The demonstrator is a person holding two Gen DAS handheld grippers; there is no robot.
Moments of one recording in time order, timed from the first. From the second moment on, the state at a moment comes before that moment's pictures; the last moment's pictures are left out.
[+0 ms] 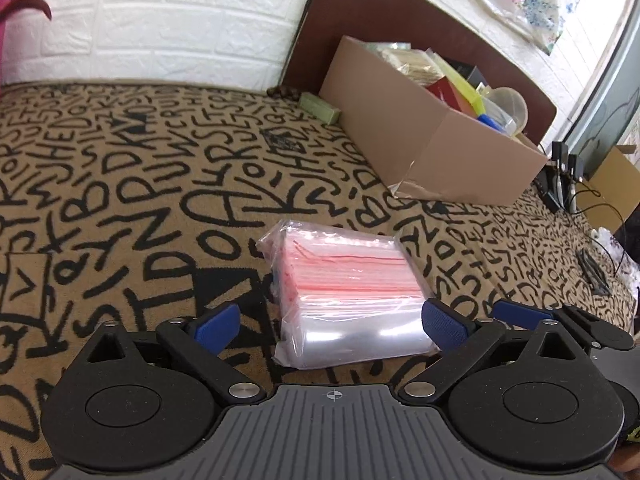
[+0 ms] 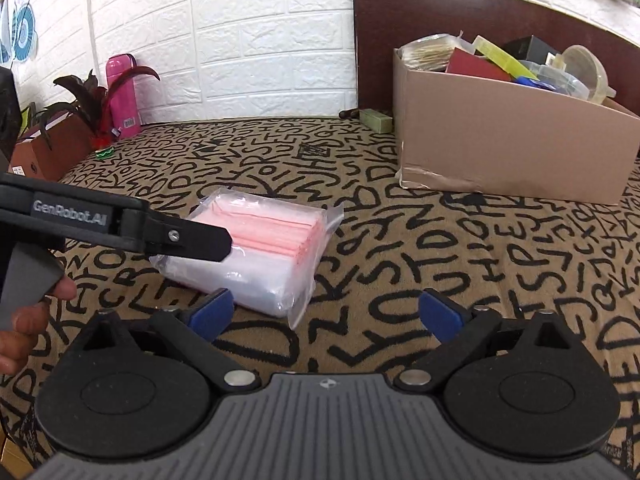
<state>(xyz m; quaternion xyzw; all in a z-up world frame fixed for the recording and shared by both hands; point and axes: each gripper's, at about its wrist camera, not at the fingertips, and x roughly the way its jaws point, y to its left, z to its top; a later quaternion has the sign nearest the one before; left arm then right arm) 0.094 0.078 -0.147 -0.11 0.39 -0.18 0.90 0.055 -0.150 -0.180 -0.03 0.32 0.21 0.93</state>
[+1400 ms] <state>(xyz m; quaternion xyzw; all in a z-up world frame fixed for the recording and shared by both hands) 0.082 0.087 -0.144 -0.13 0.43 -0.19 0.87 0.040 -0.150 -0.172 -0.01 0.36 0.29 0.89</state>
